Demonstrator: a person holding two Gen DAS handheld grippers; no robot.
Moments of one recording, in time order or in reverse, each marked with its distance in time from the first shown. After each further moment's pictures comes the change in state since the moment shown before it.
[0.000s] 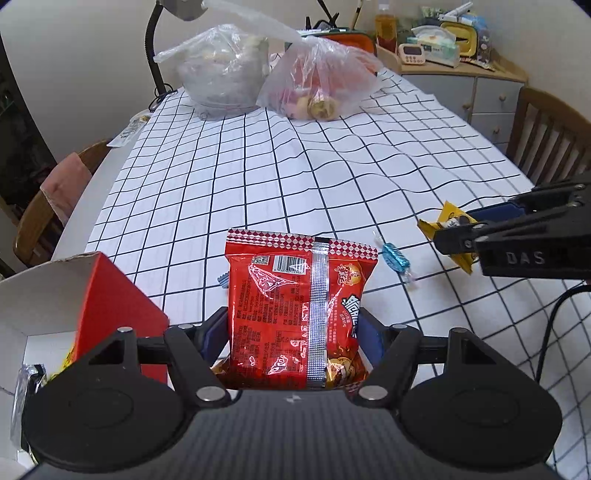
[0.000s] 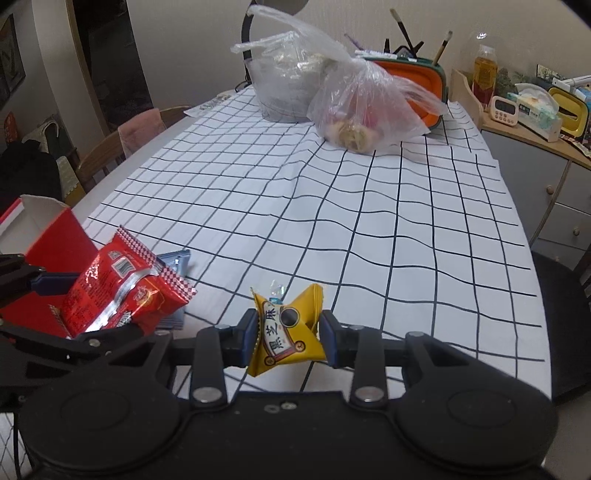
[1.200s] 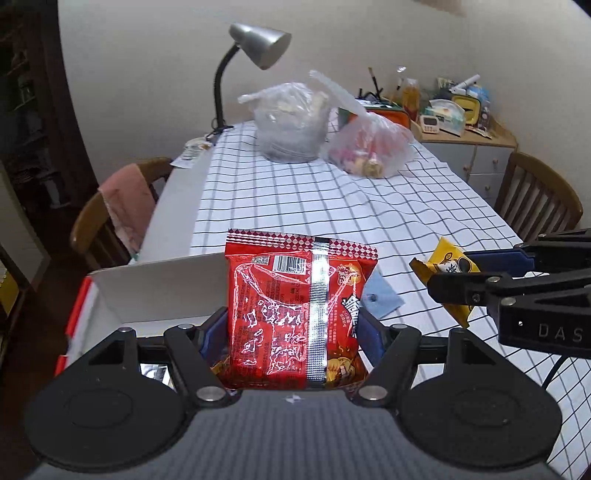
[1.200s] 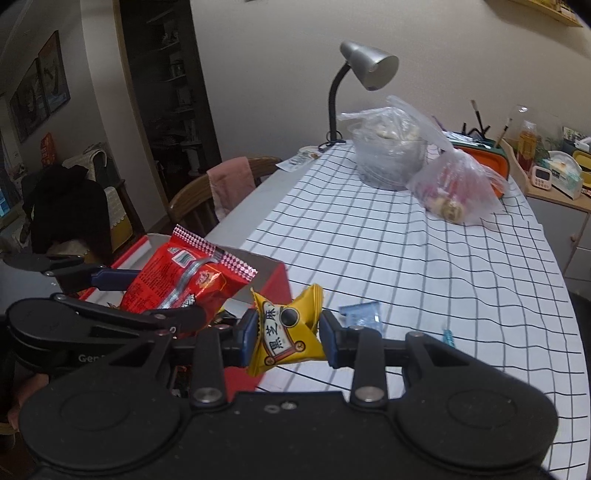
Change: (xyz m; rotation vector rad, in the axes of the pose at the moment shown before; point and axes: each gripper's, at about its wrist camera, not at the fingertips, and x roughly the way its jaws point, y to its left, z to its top) left arm -0.133 0.171 -0.048 -0.085 -0.143 -0.062; right arm -0.092 0.211 0.016 -0.030 -0.144 0.063
